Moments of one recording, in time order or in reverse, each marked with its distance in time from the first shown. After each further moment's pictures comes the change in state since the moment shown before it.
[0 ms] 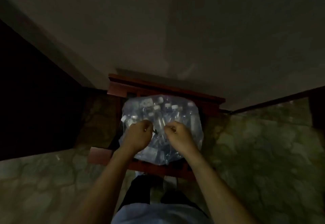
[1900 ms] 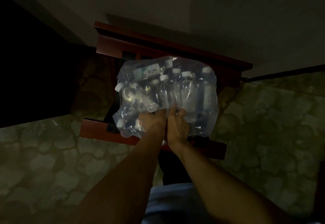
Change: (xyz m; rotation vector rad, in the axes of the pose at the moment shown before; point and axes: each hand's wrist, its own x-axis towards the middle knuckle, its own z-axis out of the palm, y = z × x) left_hand 0.055 -0.042 0.115 -0.730 0.248 -0.960; right_hand 0.052 0.084 0.093 -0.569 0.063 0.181
